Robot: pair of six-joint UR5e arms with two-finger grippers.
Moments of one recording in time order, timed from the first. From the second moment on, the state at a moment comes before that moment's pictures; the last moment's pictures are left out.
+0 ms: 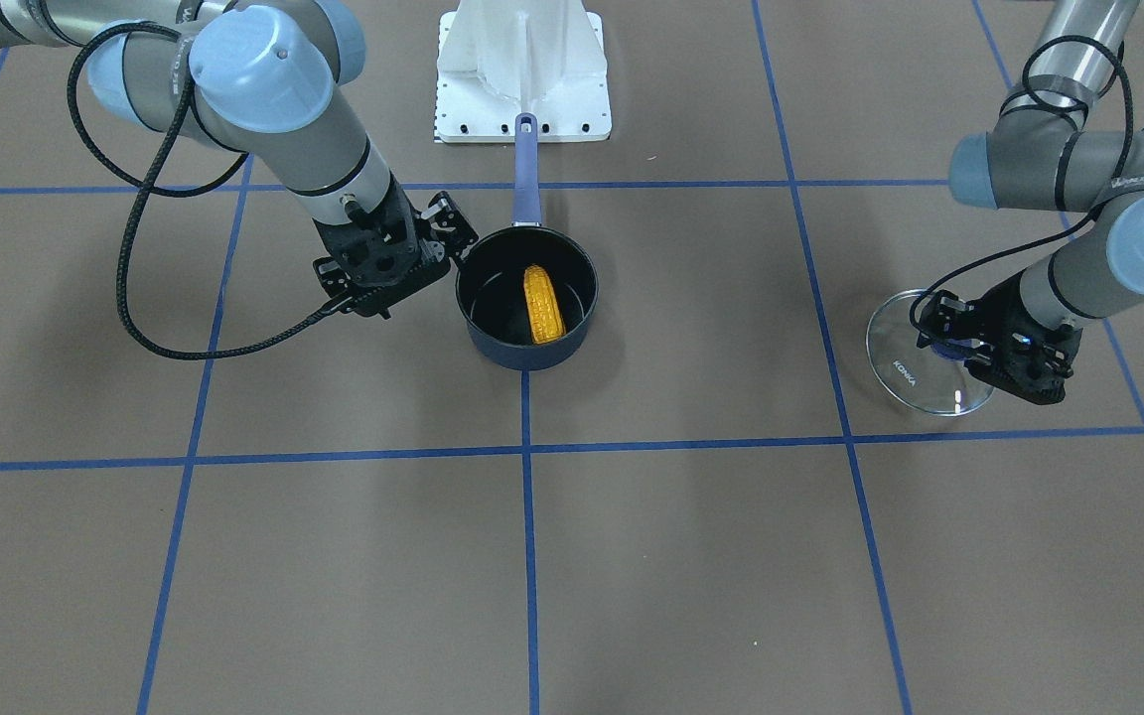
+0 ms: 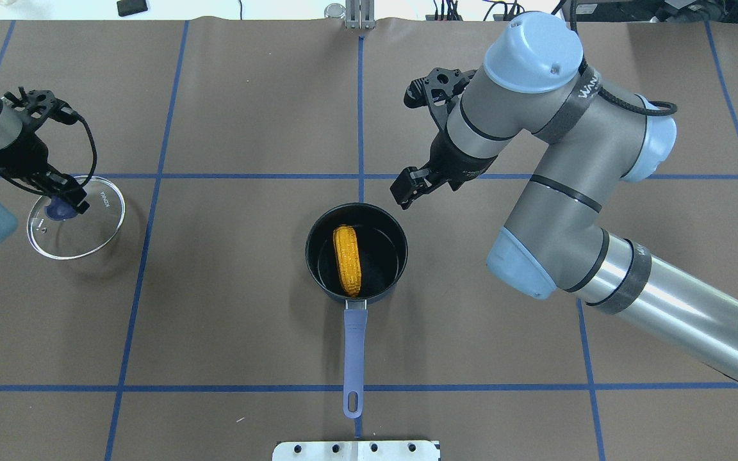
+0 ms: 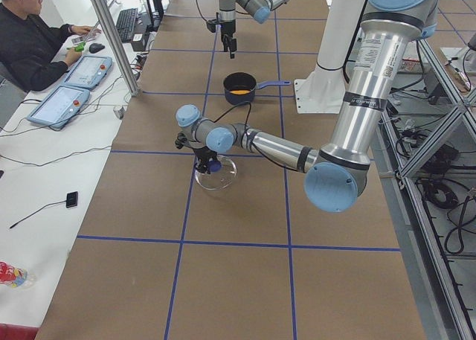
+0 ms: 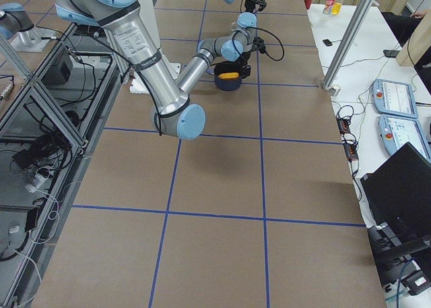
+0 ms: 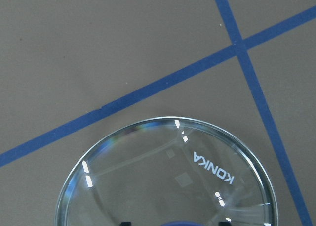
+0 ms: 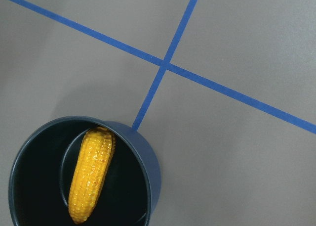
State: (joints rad) left arm -1.02 -1.82 -1.56 -1.71 -2.35 -0.20; right arm 0.72 -0.93 1.74 -1.54 2.15 0.68
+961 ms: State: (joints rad) left arm -1.02 -1.83 -1.53 -1.71 -2.35 -0.20; right arm 0.72 -0.93 1.74 -1.54 2.15 0.68
